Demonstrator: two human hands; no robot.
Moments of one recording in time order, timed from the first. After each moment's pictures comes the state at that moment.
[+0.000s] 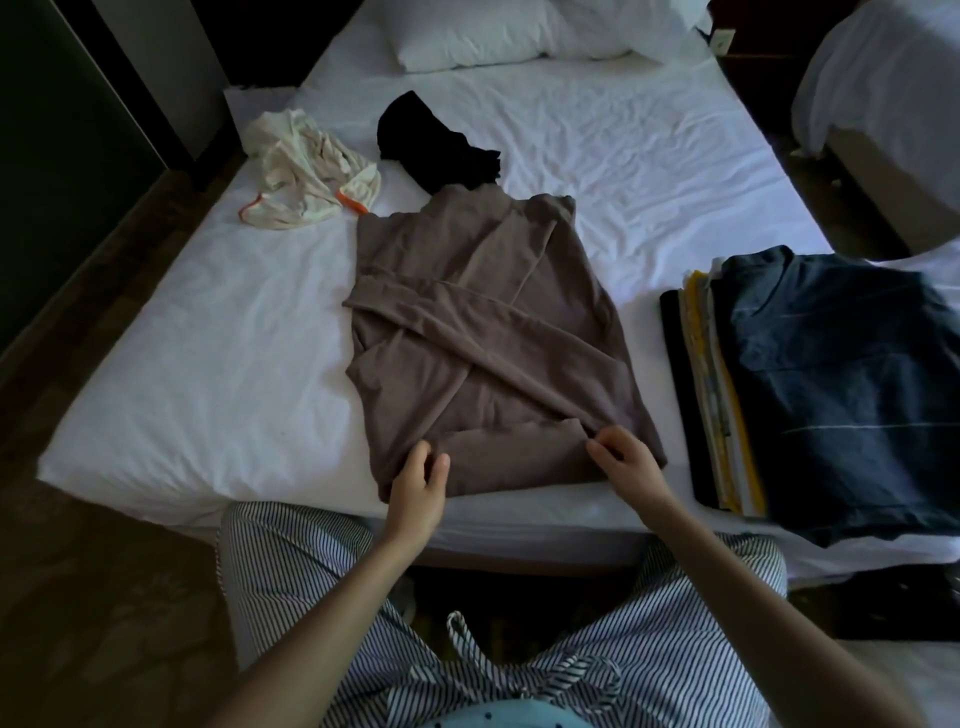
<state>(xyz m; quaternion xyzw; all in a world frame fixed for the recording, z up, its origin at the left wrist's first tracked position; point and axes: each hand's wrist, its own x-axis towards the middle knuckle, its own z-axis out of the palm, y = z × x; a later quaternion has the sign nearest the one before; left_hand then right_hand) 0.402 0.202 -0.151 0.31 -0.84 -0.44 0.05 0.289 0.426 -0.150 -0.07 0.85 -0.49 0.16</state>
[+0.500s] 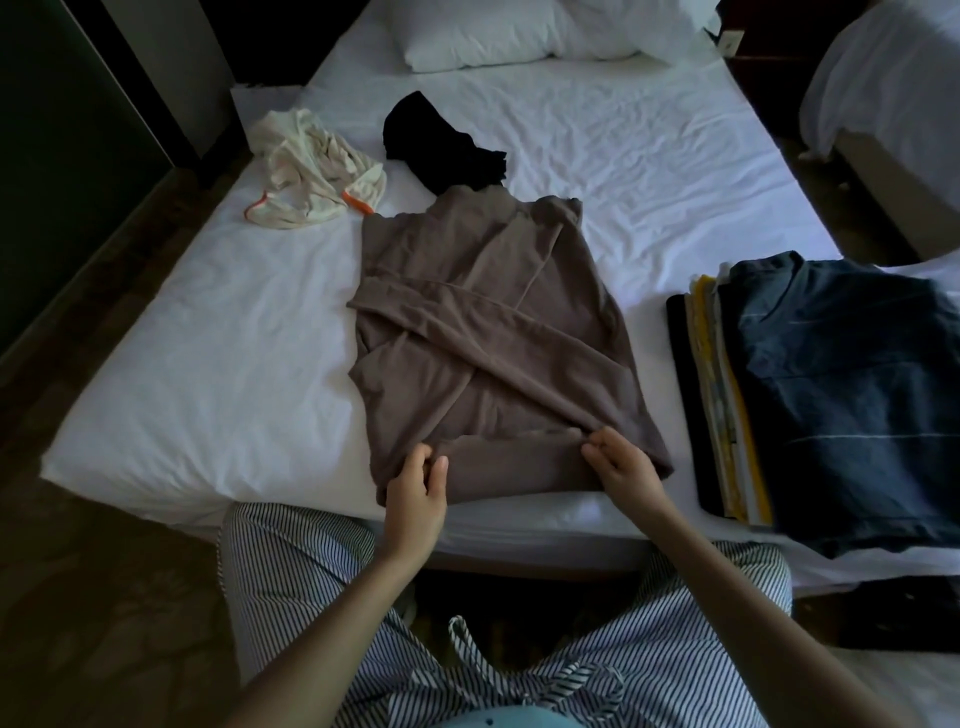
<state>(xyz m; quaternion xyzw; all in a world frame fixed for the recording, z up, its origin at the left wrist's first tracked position) 0.410 0.204 -0.147 0.30 -0.85 -0.41 0.14 0.291 0.422 -0.148 -0.14 0.88 -0.45 0.12</state>
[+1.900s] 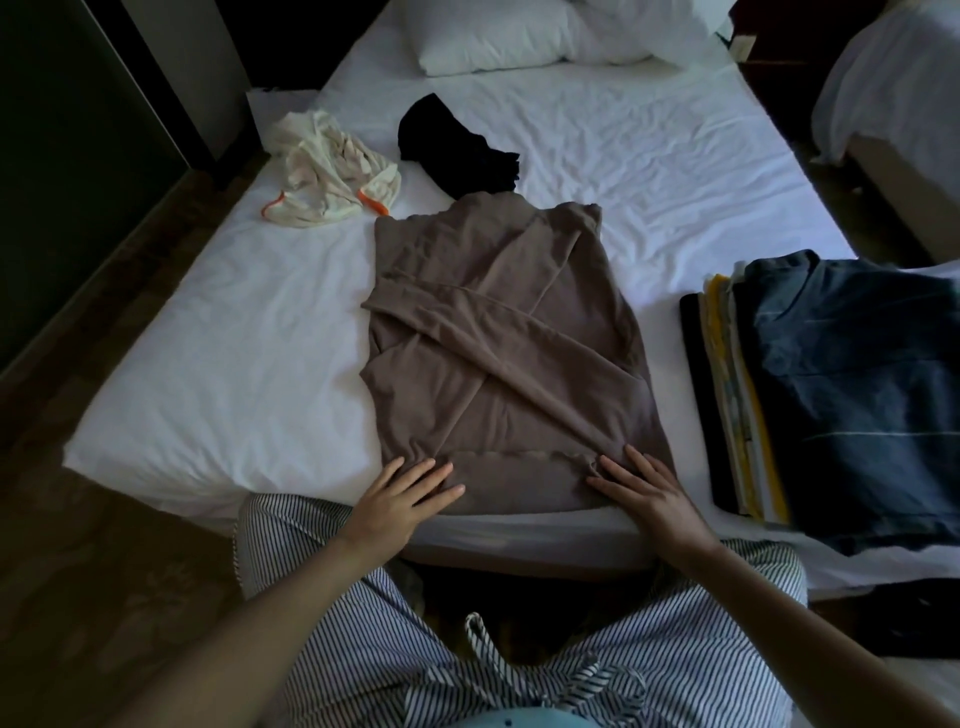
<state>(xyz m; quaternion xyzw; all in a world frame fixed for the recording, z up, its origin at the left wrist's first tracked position) 0.442 0.124 -0.197 -0.17 -0.98 0.03 -0.01 0.301 0.469 -0.171 -0.44 0.90 -0.01 0.05</state>
